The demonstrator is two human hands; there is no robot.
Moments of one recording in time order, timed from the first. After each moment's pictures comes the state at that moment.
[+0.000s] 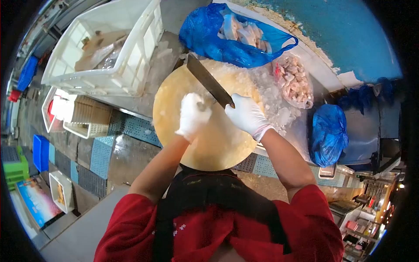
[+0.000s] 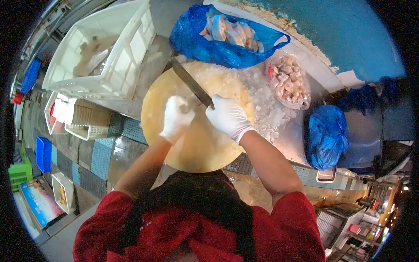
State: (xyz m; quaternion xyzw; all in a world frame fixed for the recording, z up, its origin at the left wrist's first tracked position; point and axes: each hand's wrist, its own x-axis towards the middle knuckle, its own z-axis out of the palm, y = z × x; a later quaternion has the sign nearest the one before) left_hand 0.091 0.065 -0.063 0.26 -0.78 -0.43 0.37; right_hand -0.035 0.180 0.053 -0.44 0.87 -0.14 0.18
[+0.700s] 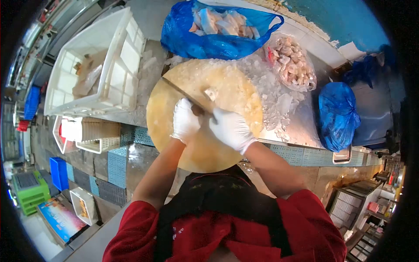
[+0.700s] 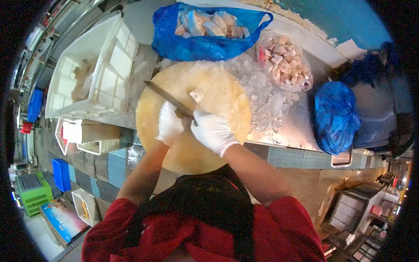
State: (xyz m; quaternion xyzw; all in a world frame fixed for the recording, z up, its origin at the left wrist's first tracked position) left_hand 0.083 0.069 -0.052 0.24 -0.80 -0.48 0.27; right_hand -0.003 0.207 0.016 -0.43 0.85 -0.26 0.16
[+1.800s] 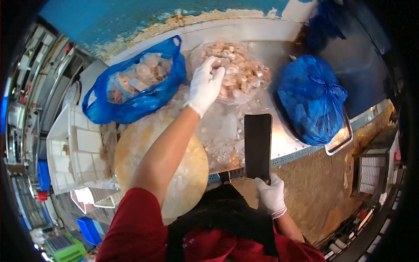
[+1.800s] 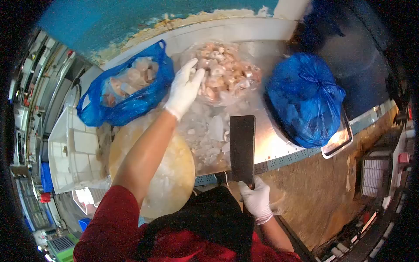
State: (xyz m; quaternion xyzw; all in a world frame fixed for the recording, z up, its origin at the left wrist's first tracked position) left_hand -0.248 0.205 0.028 0.05 -0.83 -0.52 0.19; right_hand -0.028 0.483 0.021 0.21 0.74 -0.59 0.23
